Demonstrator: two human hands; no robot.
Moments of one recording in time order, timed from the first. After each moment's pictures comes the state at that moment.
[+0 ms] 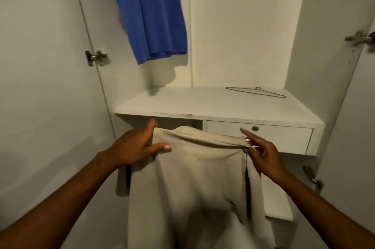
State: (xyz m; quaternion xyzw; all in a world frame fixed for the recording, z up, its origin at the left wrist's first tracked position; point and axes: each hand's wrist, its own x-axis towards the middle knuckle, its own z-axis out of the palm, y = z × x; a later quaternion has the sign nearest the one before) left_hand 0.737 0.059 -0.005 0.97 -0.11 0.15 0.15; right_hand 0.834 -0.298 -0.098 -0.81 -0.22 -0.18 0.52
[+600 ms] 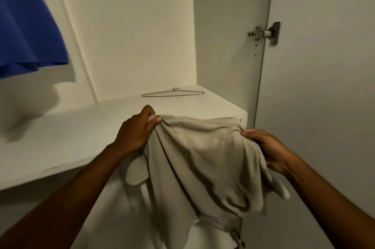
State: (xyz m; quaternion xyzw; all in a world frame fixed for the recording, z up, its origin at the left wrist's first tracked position) left_hand 1.012 -0.067 -0.005 0.89 -0.31 0.20 0.25; right_hand 0.847 -0.375 -0.050 -0.62 0.12 -0.10 0.77
